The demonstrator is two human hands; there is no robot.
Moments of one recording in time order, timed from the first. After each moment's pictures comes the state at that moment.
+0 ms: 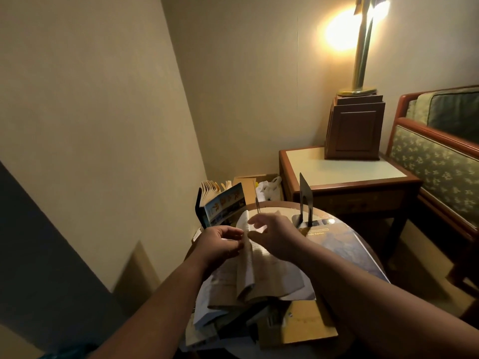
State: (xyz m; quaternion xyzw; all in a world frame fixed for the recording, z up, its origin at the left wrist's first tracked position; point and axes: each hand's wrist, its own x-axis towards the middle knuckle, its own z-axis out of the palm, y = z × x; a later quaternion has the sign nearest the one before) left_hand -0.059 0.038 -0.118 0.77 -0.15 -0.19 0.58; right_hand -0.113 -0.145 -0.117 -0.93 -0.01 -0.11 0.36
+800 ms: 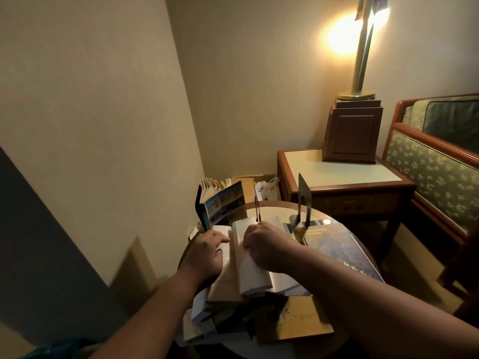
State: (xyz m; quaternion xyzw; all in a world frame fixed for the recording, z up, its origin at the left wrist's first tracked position) left_hand -0.052 0.072 -0.161 0.91 -0.32 0.07 0.26; right_hand -0.120 -0.126 -0.122 -0.98 -0.15 -0.06 0.10
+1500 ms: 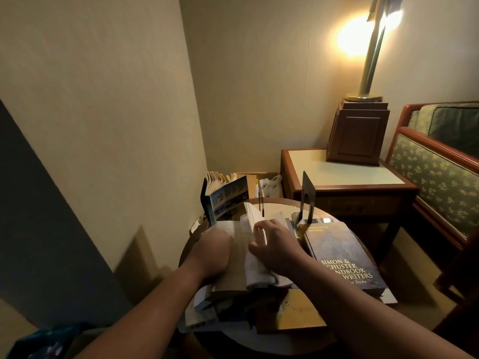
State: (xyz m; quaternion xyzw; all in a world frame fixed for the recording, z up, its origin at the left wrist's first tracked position) left_hand -0.054 0.074 -0.167 0.93 -0.31 0.00 0.21; right_hand -0.146 -0.113 -0.127 -0.94 0.04 -0.09 0.33
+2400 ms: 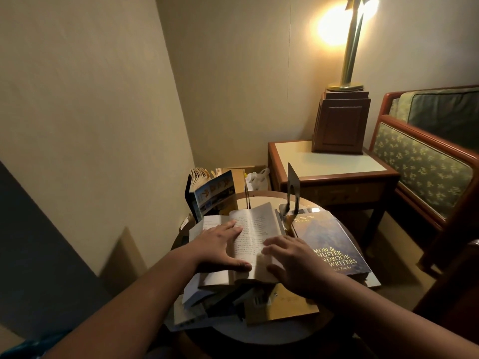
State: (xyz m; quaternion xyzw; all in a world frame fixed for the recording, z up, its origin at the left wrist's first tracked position) left_hand -0.058 0.041 -0.137 0.90 -0.39 -0.19 0.07; right_hand -0.199 -0.175 -0.170 -0.98 -0.13 -0.12 0.12
